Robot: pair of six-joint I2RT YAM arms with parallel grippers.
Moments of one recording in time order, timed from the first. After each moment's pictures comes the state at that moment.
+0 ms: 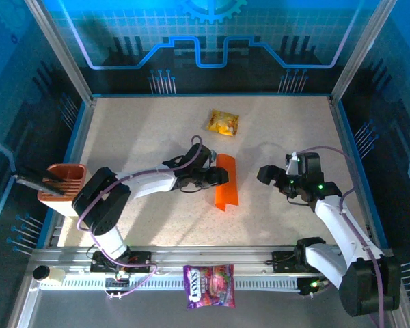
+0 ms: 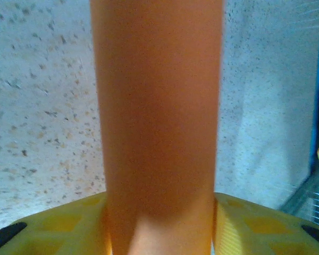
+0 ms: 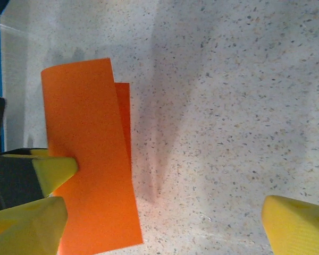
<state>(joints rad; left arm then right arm) -0.69 1.71 0.99 -0.10 0.35 -0.91 0.10 0.96 0.61 -0.51 -0.46 0.59</state>
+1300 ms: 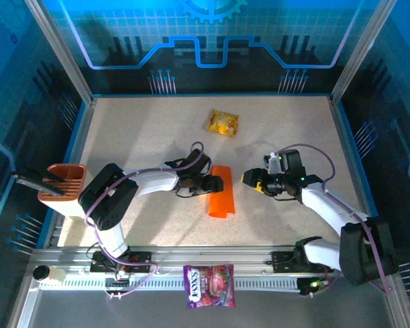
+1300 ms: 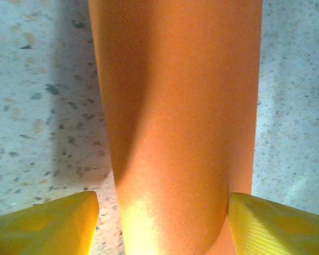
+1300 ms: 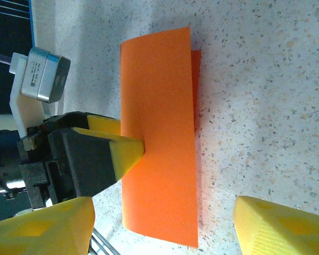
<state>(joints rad) -0.68 1.77 0.98 -0.27 0.29 -0.77 0.24 1.20 0.60 -0.30 -0.63 0.63</state>
